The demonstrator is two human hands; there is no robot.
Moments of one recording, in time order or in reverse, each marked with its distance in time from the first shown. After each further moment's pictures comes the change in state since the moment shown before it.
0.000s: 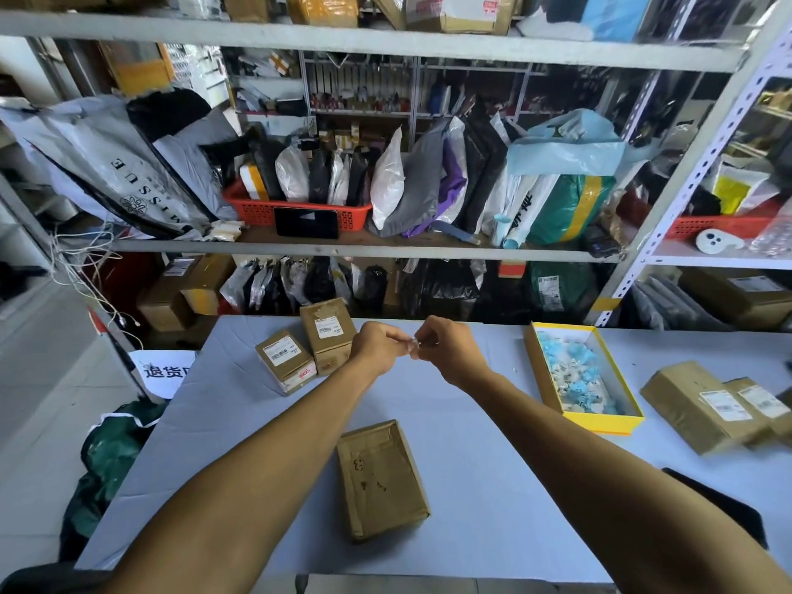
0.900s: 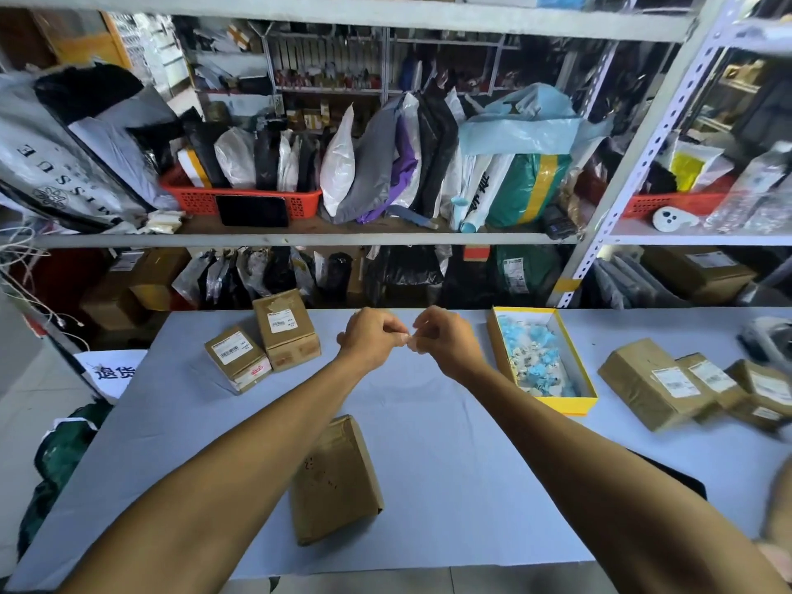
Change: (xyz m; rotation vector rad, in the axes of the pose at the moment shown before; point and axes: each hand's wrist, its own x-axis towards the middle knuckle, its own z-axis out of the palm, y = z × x) left_hand 0.009 0.031 0.067 0.248 -0.040 0.232; right_hand -0.009 0.070 -0.052 0.107 0.048 0.049
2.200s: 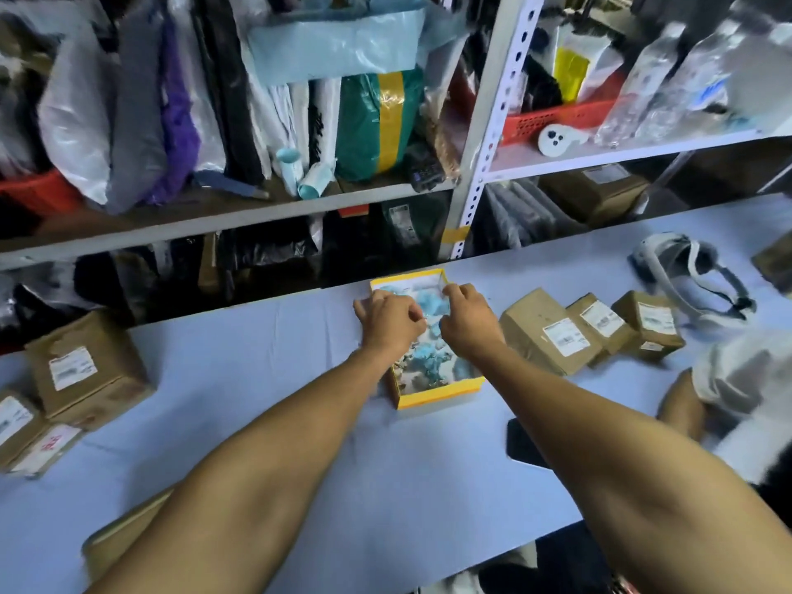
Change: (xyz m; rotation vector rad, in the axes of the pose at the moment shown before) left_hand 0.138 0.125 0.276 0.249 -0.138 0.158; right_hand 0.054 0.238 -0.181 -0.565 0.080 0.382
